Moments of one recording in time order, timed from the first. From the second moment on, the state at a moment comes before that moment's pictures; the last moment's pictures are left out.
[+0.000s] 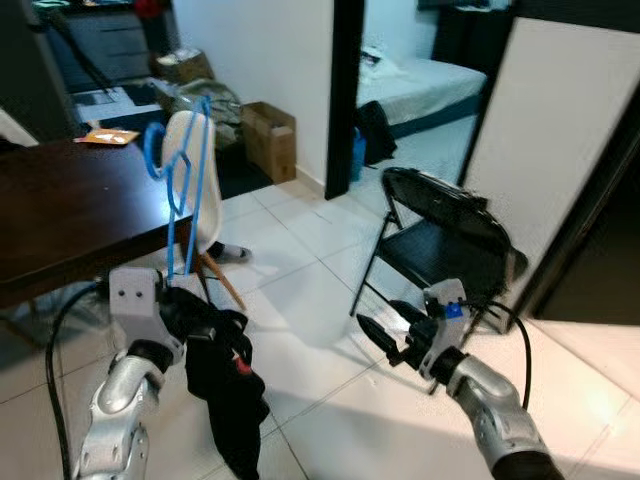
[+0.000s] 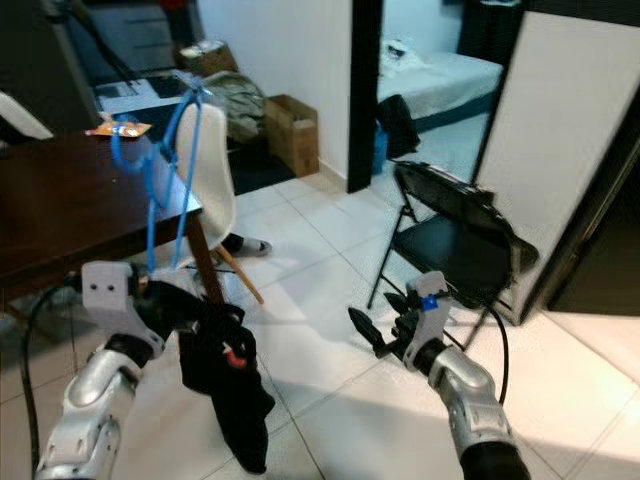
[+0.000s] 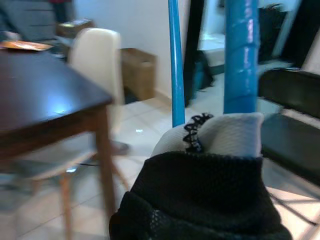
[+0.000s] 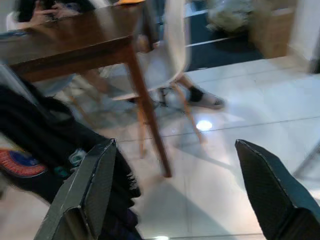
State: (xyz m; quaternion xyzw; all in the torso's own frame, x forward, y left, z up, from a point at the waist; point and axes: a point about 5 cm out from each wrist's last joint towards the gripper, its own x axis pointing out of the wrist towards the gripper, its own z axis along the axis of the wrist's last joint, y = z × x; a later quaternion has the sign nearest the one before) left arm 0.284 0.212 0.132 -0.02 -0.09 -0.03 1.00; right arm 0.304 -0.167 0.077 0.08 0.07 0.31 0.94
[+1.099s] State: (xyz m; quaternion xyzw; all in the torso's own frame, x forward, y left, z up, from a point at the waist) left arm 0.299 0.194 0.213 -0.02 -0.19 -0.07 0.98; right arm 0.303 -0.158 0.079 0.07 0.08 0.36 0.93
